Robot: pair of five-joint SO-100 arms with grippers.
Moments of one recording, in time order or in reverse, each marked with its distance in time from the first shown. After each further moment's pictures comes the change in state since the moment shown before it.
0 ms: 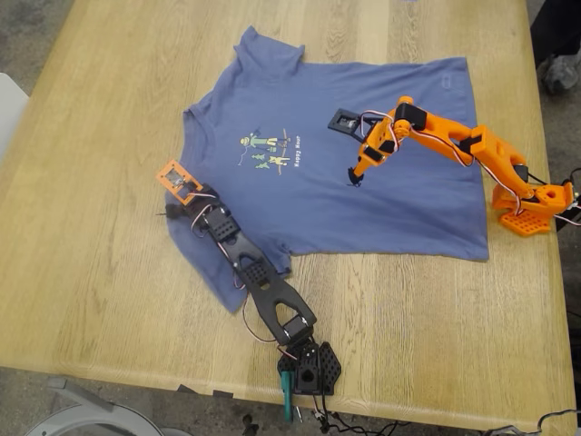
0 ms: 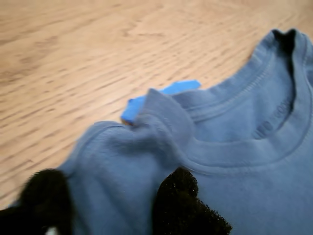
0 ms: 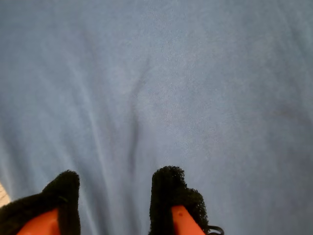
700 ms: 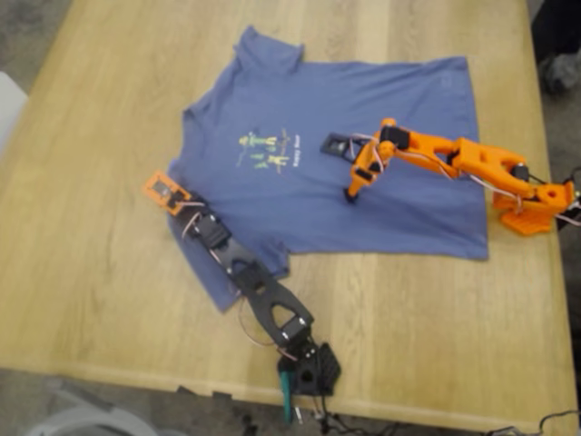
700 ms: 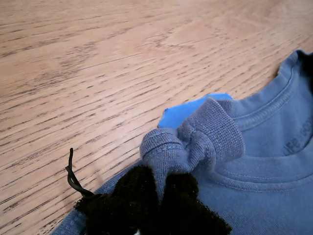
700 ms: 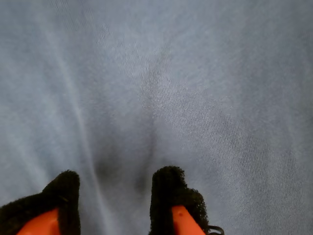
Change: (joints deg) arm 0 -1.6 -0.8 -1.1 2.5 -1.2; arm 1 -3.6 -16.5 -10.8 0.1 1.6
